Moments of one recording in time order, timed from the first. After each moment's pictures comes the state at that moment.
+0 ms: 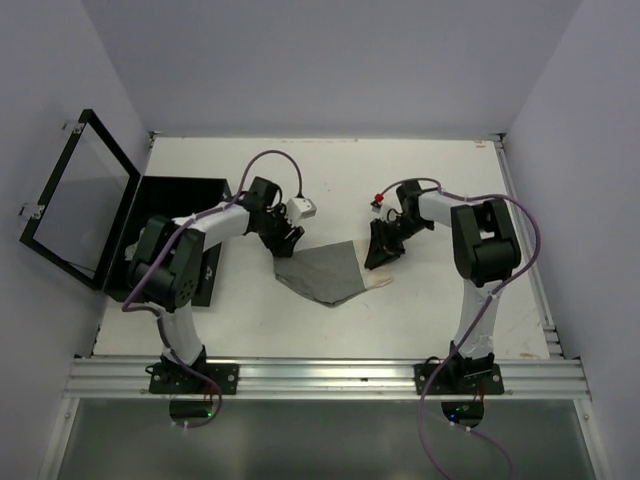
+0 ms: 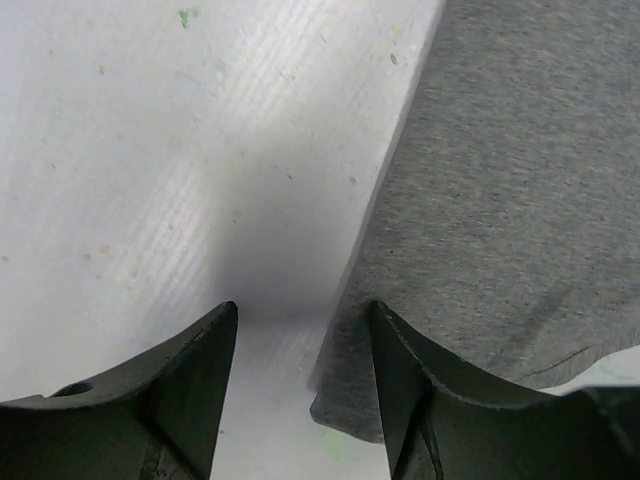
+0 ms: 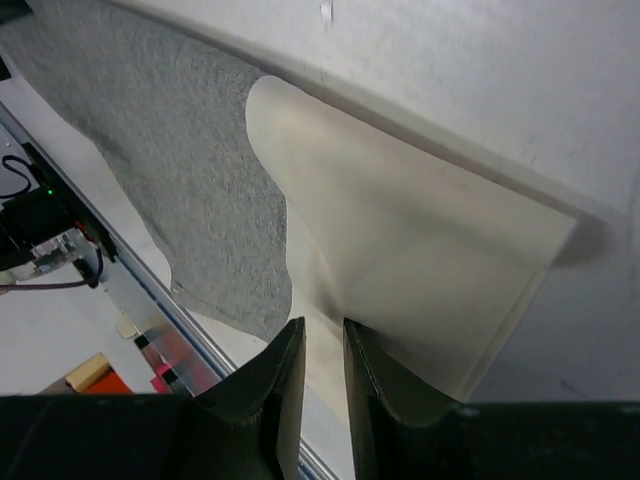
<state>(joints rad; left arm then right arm) -0.39 1.83 1.12 -0.40 0.38 0.49 0.22 2.08 1.33 -0.77 -0.73 0.04</state>
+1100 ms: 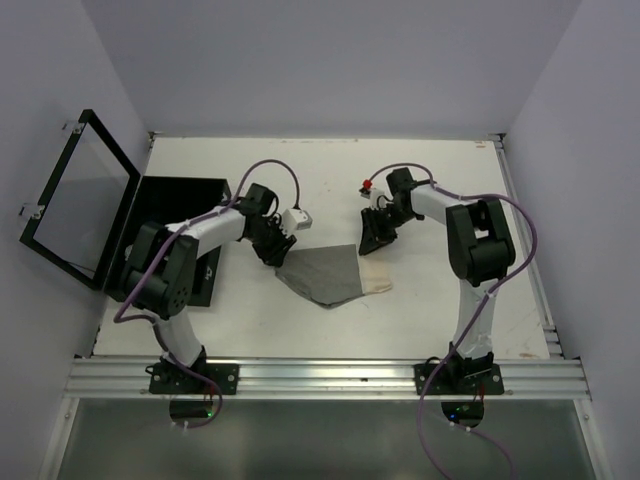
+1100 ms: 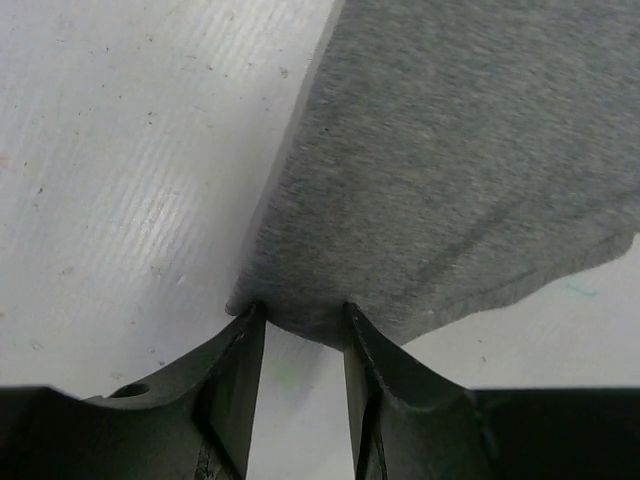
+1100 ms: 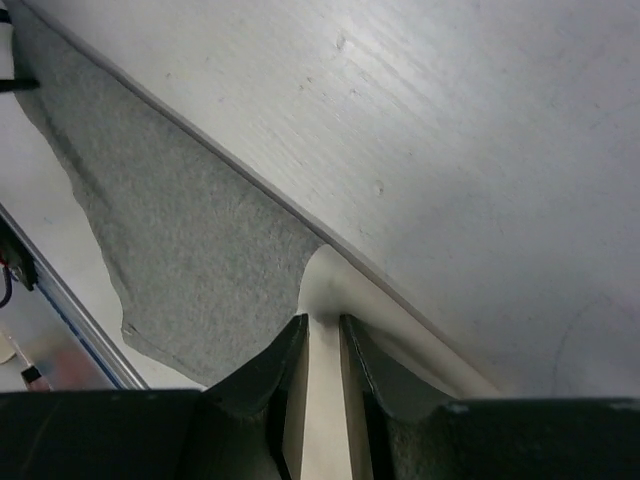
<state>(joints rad) -0.39 1.76 1.08 -0.54 0.38 0.55 0.27 2.07 1.40 -0.68 -0.64 -0.05</state>
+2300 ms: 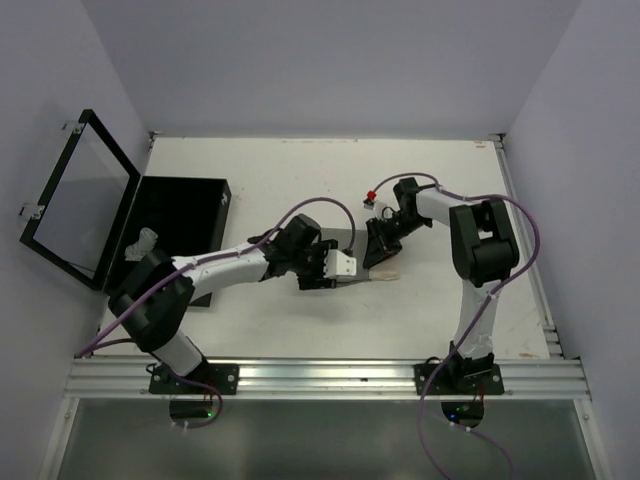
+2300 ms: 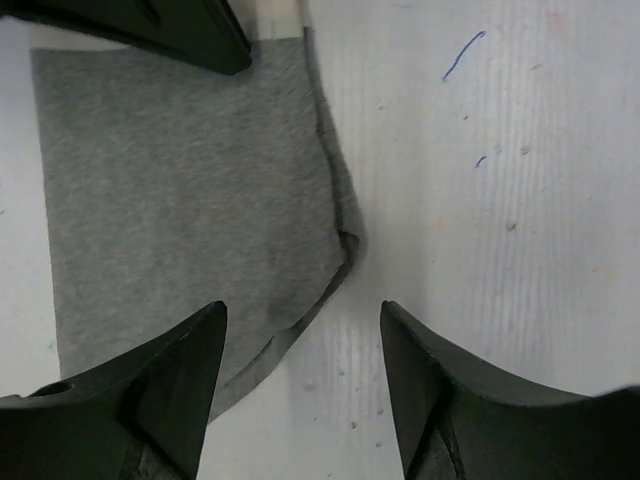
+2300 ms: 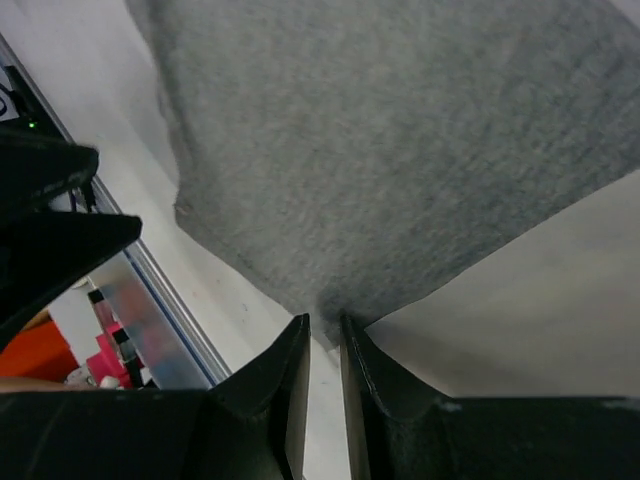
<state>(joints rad) -0.77 1.60 0.94 -0.23 0.35 0.78 0.24 2.04 1.33 -0.82 -0.80 -0.15</state>
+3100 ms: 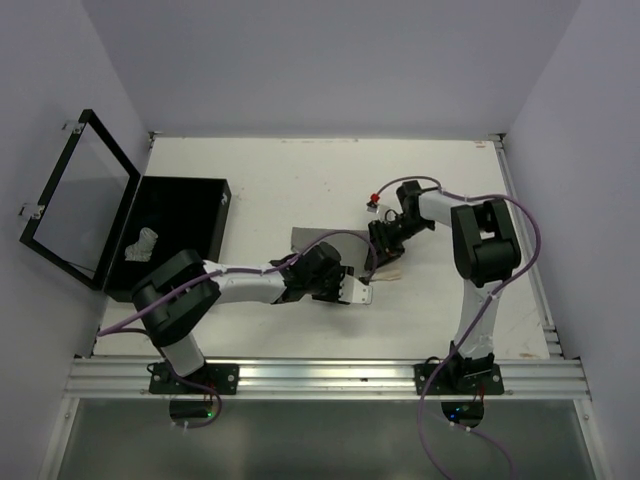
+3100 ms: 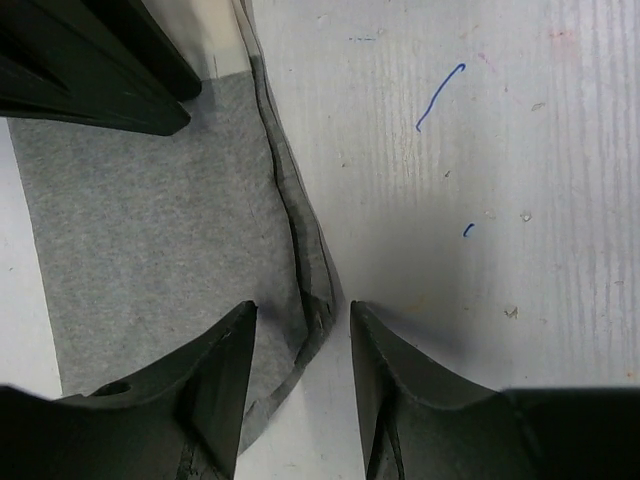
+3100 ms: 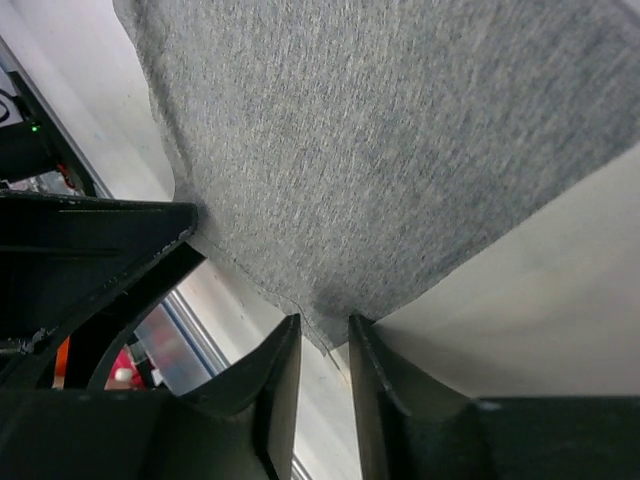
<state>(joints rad) -0.96 1.71 0.86 0.01 0.14 0.80 0.22 2.07 1.29 -0.81 -0.80 -0.14</state>
